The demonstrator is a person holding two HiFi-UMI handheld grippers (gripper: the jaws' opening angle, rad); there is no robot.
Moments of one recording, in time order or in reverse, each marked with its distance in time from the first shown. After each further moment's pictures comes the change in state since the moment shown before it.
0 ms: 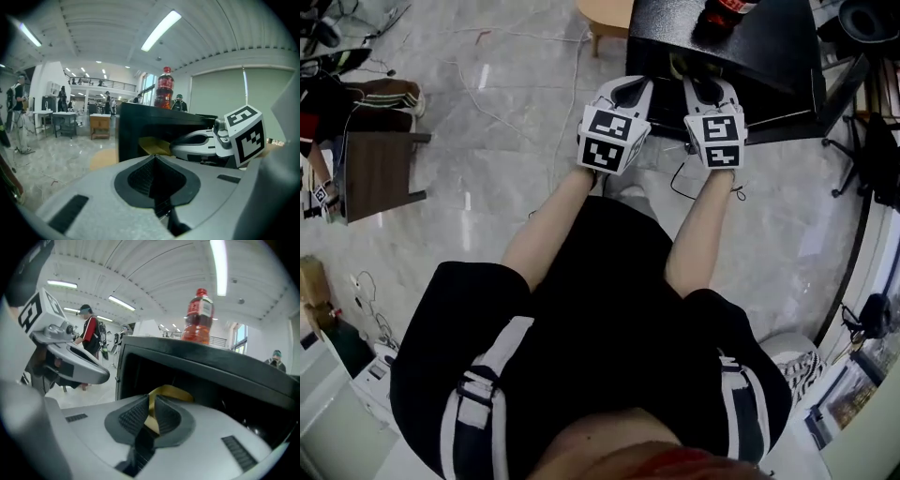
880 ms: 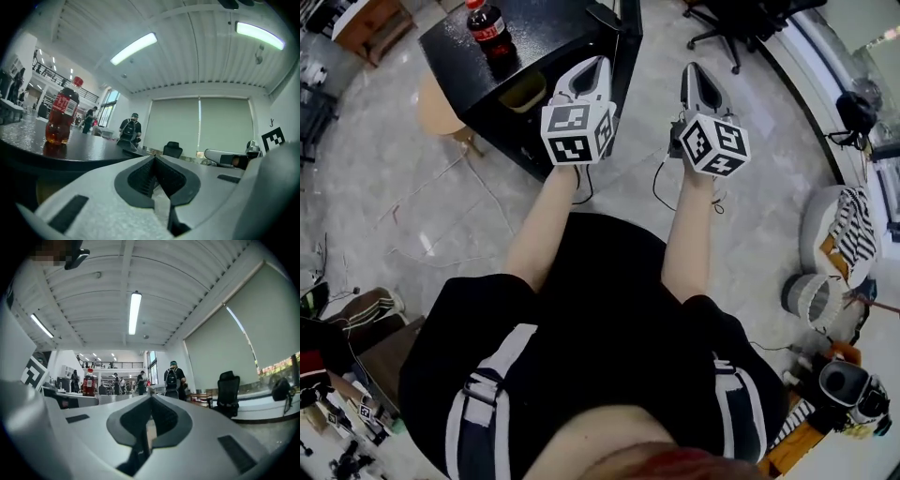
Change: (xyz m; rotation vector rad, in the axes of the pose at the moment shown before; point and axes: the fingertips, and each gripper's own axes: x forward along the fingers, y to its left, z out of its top) left arm 0.030 -0.227 0.112 0.047 -0.273 -0.537; right arm -0.337 -0.133 -0.020 0.477 -0.369 -0.936
